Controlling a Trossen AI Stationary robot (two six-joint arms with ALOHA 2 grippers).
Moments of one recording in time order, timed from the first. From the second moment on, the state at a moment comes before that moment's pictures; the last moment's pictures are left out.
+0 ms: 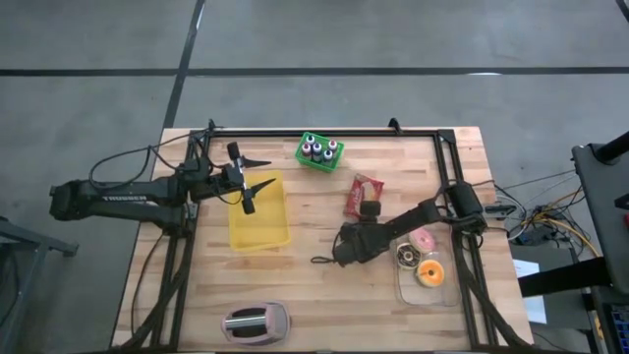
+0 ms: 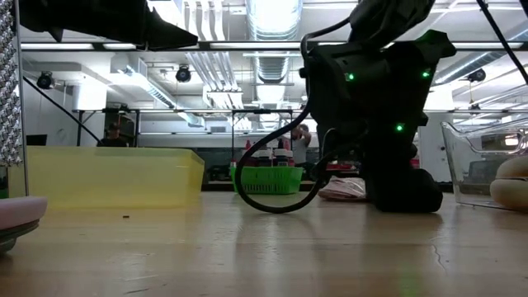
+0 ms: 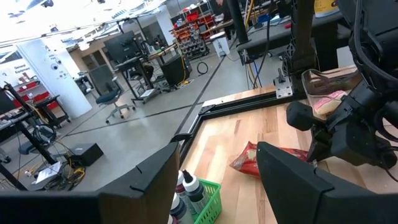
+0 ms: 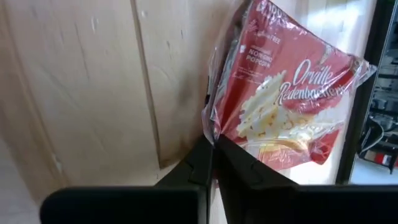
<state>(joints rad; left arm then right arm) 0.15 0.81 0.49 0.25 -0.15 0.38 0.25 2.14 1.22 -0.96 0.64 0.47</state>
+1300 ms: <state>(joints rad) 0.15 0.81 0.49 0.23 -0.15 0.39 0.27 1.86 1.35 -1.03 0.88 0.52</state>
